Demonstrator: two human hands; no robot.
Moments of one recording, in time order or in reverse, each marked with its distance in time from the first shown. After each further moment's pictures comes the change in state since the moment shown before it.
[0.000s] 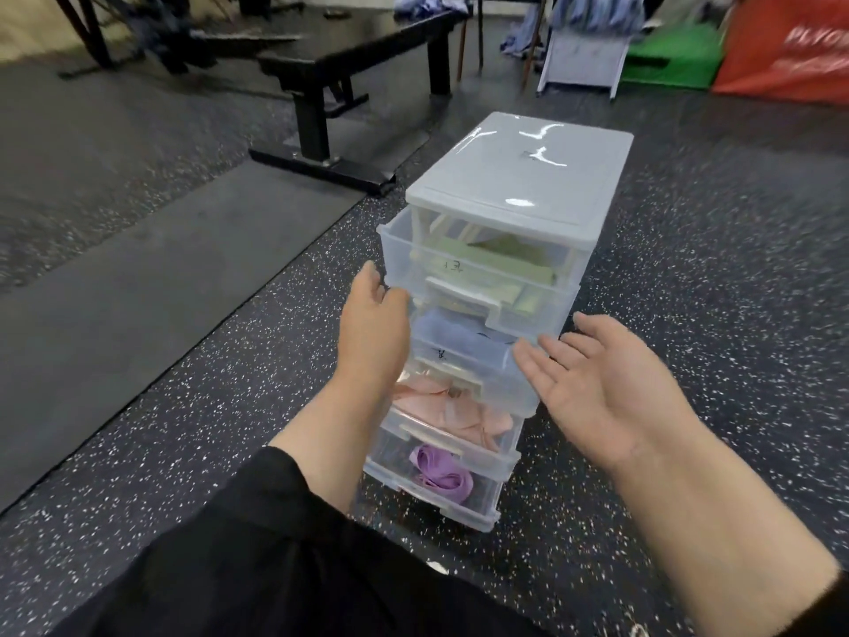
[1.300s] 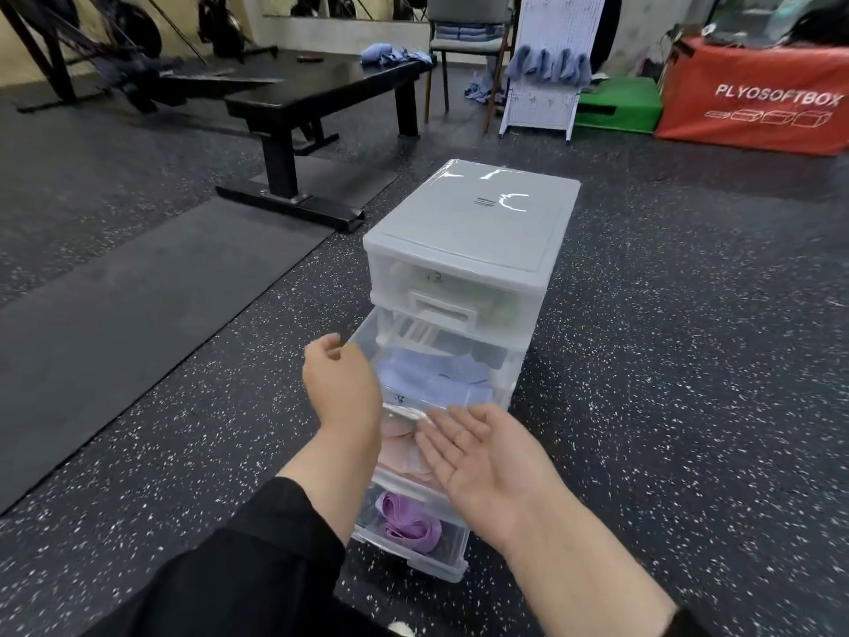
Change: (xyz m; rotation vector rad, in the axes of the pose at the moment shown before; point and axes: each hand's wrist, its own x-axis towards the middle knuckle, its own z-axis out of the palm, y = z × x) left_hand 0.024 -0.018 0.033 -0.031 0.333 -0.172; right_hand 0.022 0.045 -0.004 0.035 0.017 0.272
